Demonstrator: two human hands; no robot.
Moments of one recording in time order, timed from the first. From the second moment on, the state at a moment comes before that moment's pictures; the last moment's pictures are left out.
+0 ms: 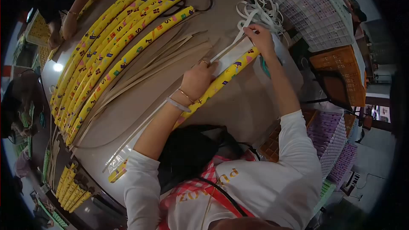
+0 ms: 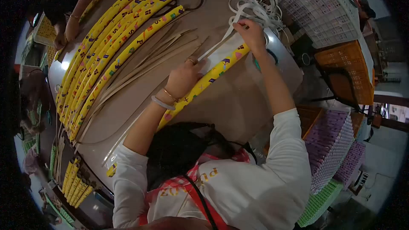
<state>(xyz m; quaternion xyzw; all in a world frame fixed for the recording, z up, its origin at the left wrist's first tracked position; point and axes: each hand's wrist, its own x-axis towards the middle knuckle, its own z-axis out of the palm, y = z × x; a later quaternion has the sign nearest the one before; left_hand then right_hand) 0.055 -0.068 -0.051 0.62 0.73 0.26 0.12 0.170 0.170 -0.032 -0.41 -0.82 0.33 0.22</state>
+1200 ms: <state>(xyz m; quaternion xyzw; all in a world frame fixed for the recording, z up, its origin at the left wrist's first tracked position) 0.056 -0.068 -0.050 0.60 0.72 0.29 0.17 0.187 0.055 -0.048 -0.13 -0.95 0.11 0.24</state>
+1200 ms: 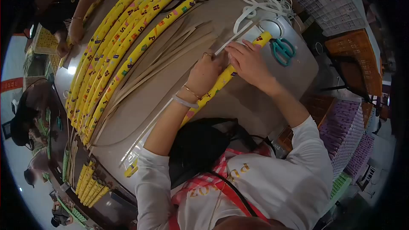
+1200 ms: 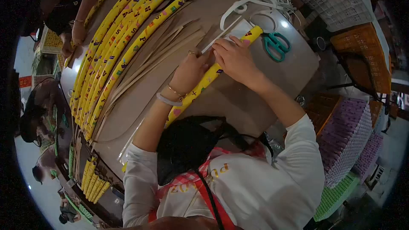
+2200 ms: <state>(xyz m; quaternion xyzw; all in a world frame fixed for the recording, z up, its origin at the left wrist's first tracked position) 0.067 -0.018 -0.067 0.51 0.74 0.43 0.07 0.187 0.059 -0.051 -0.18 -0.90 0.21 0.33</state>
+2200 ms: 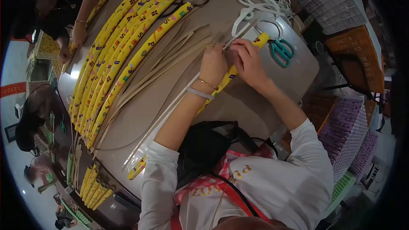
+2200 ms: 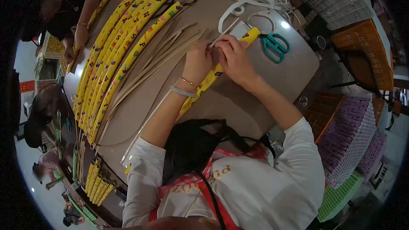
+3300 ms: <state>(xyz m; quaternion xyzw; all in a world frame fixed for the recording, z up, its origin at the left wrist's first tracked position) 0.071 -0.024 -0.061 0.52 0.73 0.42 0.12 0.195 0.068 -0.037 -0.22 -0.91 0.19 0.30</state>
